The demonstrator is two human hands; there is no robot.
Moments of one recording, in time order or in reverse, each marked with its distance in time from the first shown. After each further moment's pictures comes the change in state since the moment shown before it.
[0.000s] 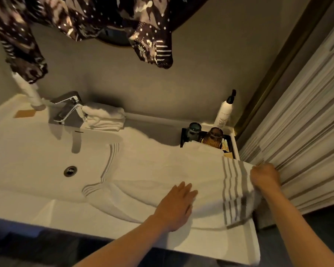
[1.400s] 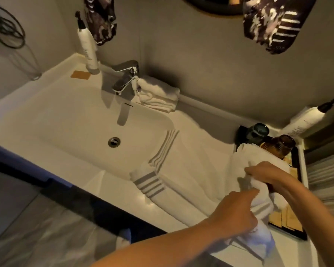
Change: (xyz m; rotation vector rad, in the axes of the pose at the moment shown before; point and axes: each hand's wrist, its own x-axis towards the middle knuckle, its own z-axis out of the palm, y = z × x) left_hand -0.022 -0.002 -0.070 -0.936 0.083 -0.276; right_hand -0.059 -0.147 0.106 -0.181 -0.550 -0.114
